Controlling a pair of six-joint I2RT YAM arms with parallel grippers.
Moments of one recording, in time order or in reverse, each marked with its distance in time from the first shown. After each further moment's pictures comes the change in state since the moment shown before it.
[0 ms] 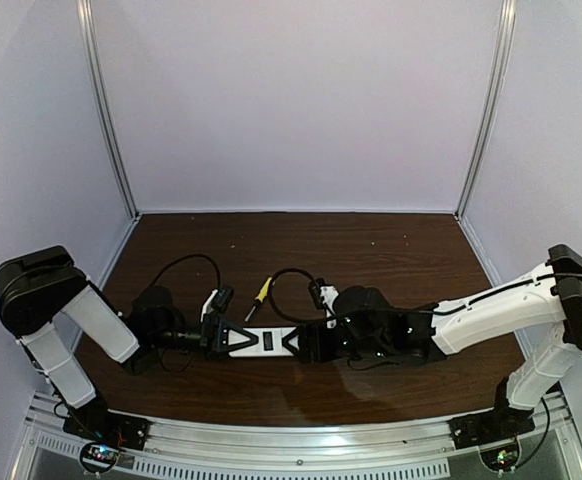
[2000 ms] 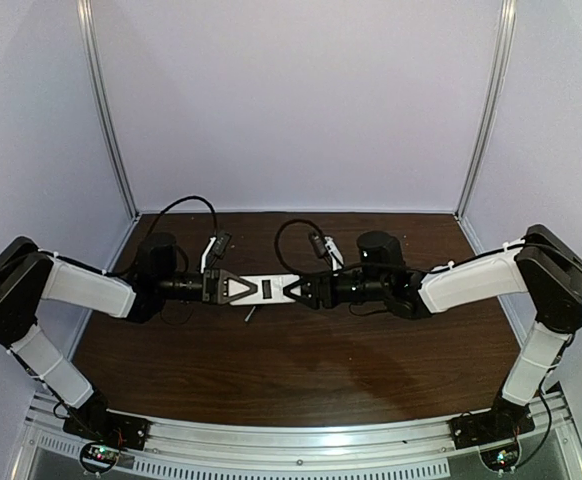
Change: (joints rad) left arm 0.175 -0.127 0.348 -0.581 0.088 0.496; right arm -0.350 0.161 0.110 0.352 -0.591 -0.221
